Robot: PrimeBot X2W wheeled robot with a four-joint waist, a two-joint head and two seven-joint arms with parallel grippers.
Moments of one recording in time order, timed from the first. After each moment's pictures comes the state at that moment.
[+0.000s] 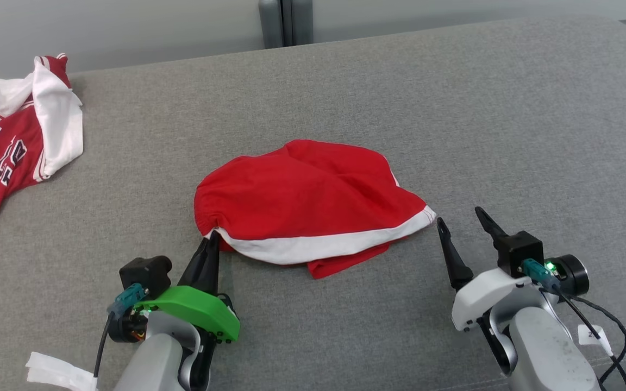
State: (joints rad) left arm -0.34 0.05 -0.28 0.65 -0.51 -0.13 -0.26; right arm -0.29 -0.05 0.09 0.53 -0.01 0.13 -0.26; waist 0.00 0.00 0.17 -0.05
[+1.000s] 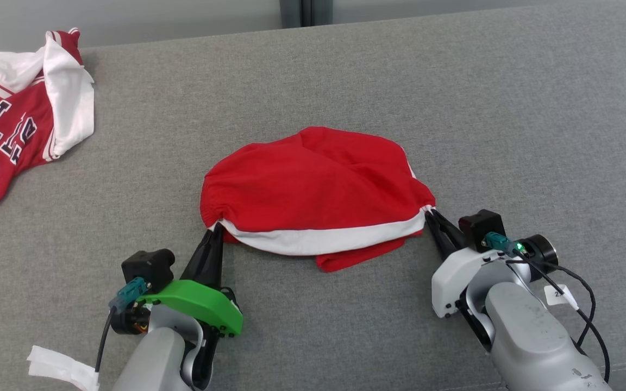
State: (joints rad) left arm -0.35 0.05 -0.29 0.62 -0.51 -0.13 -0.26; right arm -0.52 -0.06 0.25 0.89 0.05 0.13 -0.26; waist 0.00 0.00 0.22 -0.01
